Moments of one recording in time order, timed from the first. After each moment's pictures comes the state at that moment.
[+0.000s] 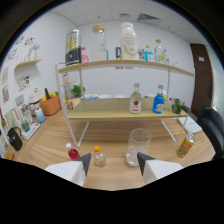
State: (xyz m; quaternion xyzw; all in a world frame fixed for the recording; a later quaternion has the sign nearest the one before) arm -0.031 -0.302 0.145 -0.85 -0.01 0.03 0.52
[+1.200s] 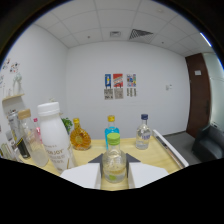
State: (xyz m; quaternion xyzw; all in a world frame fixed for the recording) arm 0.123 -0.098 0.367 -0.78 0.02 0.01 0.62
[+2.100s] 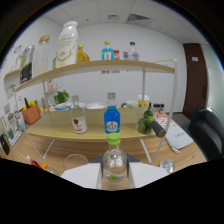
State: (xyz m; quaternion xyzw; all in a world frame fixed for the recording) arm 0.127 -0.219 0.154 -0.84 0.02 0.00 0.54
